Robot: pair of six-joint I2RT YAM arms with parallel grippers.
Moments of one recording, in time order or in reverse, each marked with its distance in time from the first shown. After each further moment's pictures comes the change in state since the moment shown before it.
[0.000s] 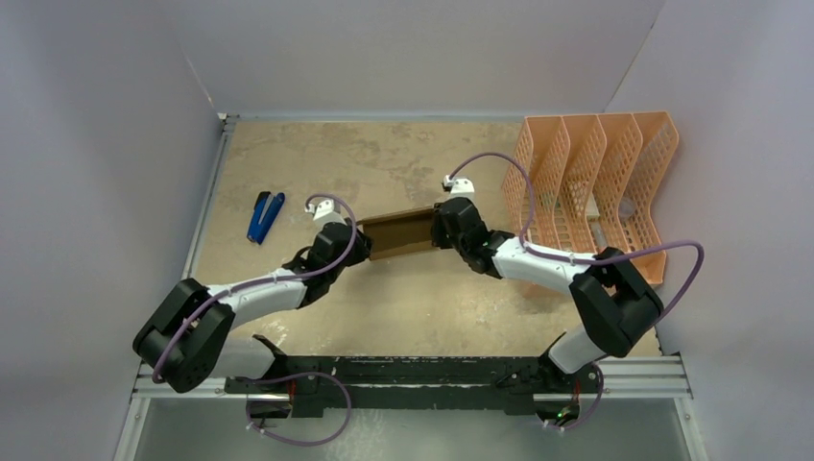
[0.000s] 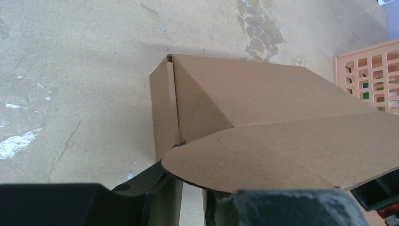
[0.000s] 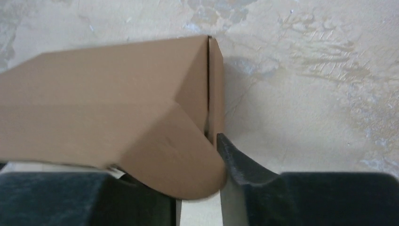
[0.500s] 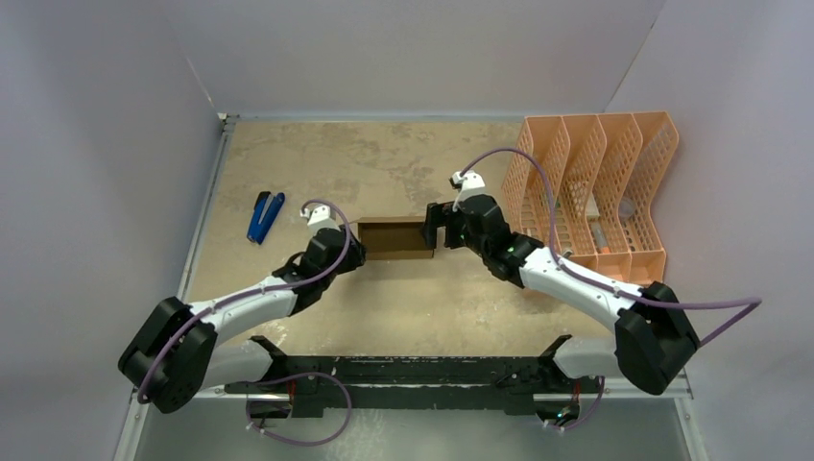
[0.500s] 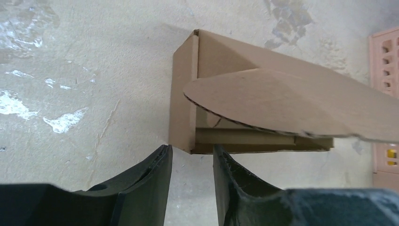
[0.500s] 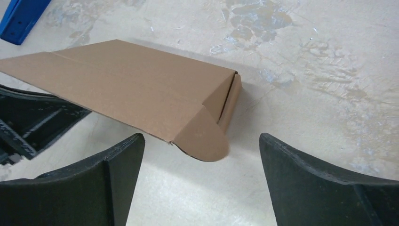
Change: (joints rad) left arm 0.000 -0.089 -0.042 -0.108 -0.020 0.078; right arm -0.008 -0.232 -0.049 -0.054 -0.162 -0.092
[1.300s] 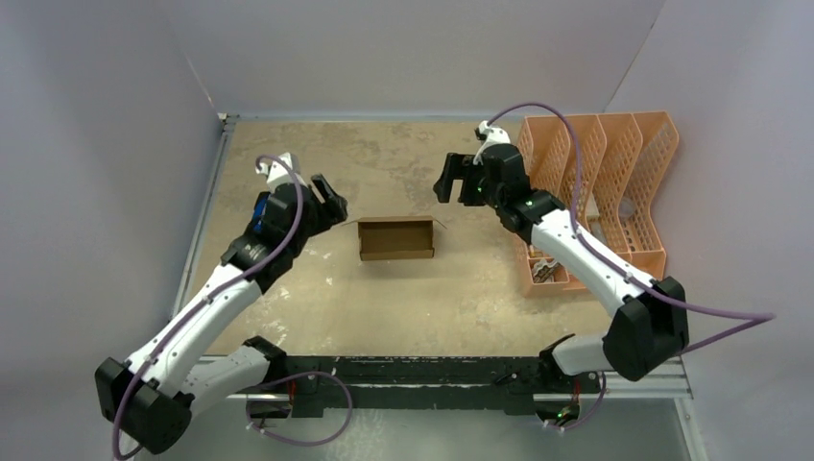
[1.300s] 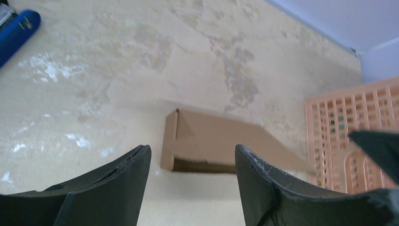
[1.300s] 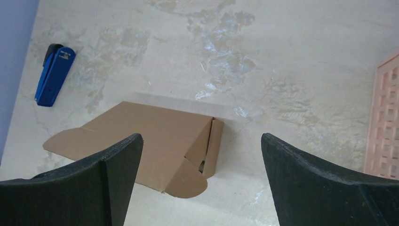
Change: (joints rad) left arm 0.077 -0.301 0.406 -0.587 -0.047 0.048; right arm -0.193 0.039 0.326 -0.277 -0.100 0.047
